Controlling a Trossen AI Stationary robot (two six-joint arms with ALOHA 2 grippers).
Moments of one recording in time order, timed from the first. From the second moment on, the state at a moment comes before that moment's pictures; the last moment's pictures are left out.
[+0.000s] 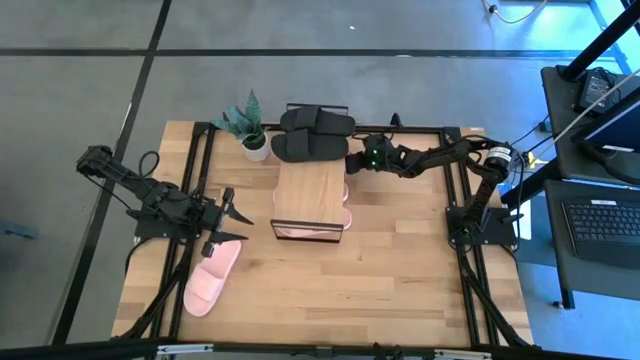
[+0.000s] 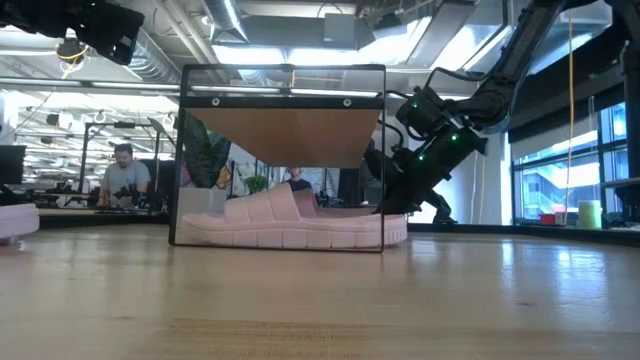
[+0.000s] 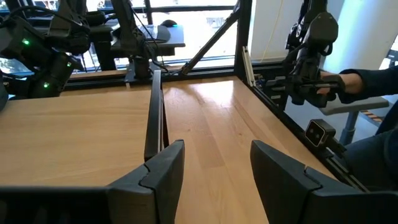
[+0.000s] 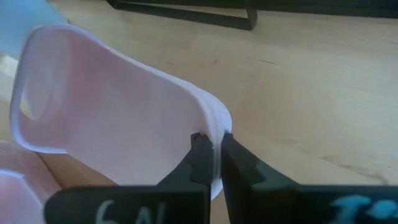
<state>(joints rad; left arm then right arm) -0.47 0.41 0.32 -0.09 -0.27 -0.05 -0.53 1.79 0.73 0.39 0.10 0.64</state>
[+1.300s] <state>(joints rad) -0.46 0.41 0.32 -0.09 -0.27 -0.08 -0.47 1.79 0.73 0.40 0.09 0.70</state>
